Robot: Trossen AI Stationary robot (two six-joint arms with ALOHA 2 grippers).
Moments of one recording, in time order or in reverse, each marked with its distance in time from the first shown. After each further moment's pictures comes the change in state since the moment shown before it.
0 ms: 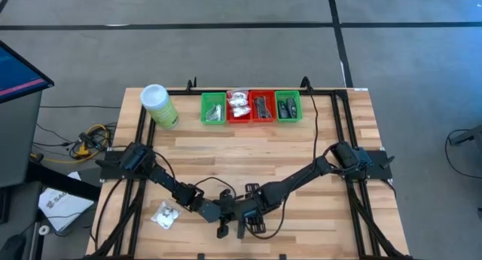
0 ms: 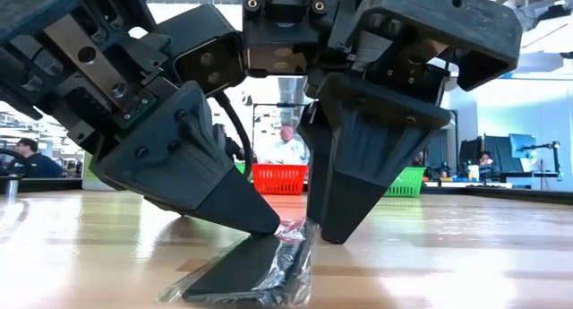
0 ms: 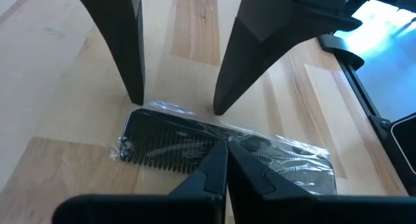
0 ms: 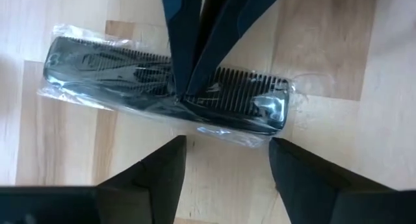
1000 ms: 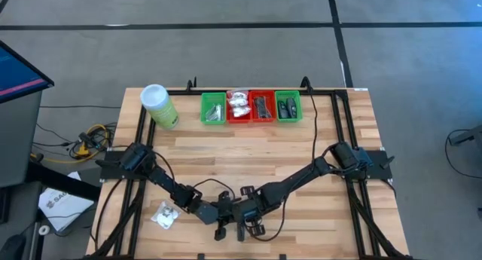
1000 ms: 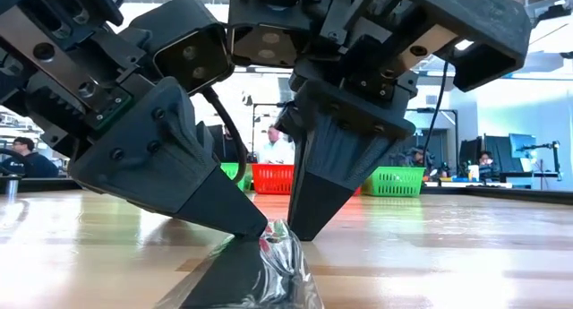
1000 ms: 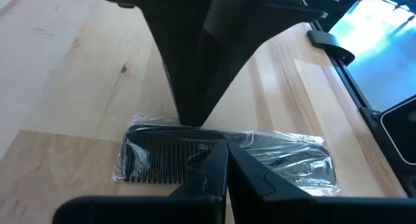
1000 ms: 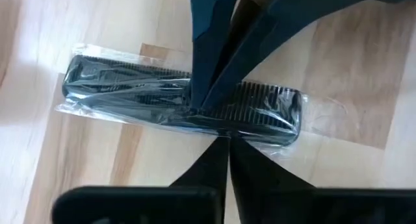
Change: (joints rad) left arm 0.001 0.003 -0.002 0.049 -0.047 0.041; right arm -0.003 0.006 -0.005 0.110 -0.037 -0.099
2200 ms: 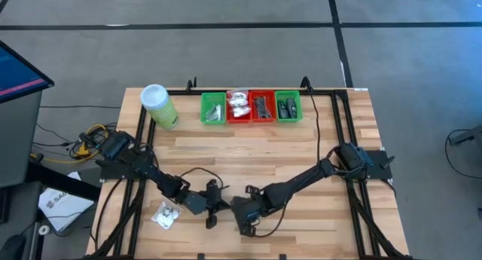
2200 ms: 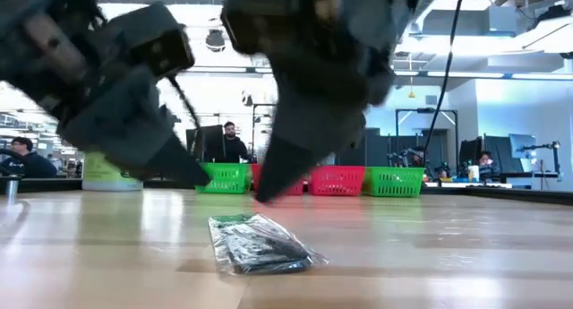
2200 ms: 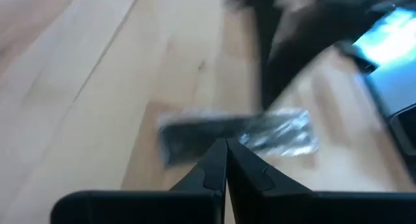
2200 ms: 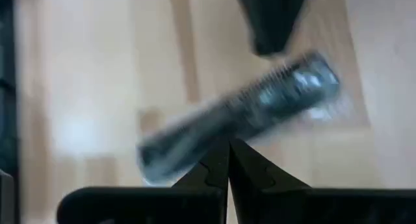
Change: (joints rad) left arm -0.027 -0.271 -0.191 -0.060 -0.083 -0.042; right arm 0.068 -0.071 -0.038 0.076 0.011 0.408
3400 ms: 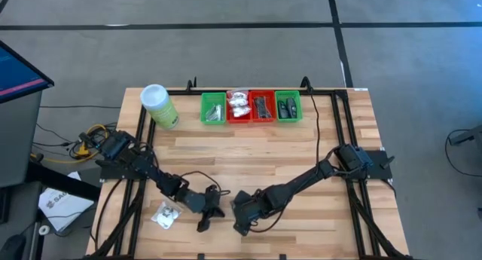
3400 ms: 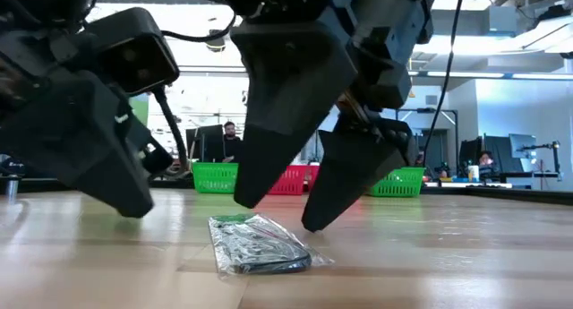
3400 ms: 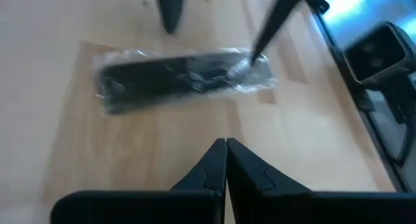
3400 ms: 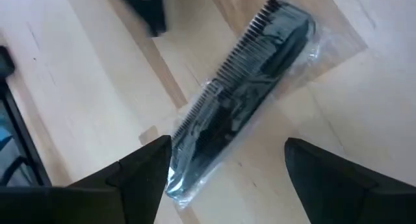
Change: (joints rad) left arm 0.013 0.000 -0.044 0.014 0.242 0.038; right arm -0.002 0.013 -0.001 -0.018 0.023 0.453
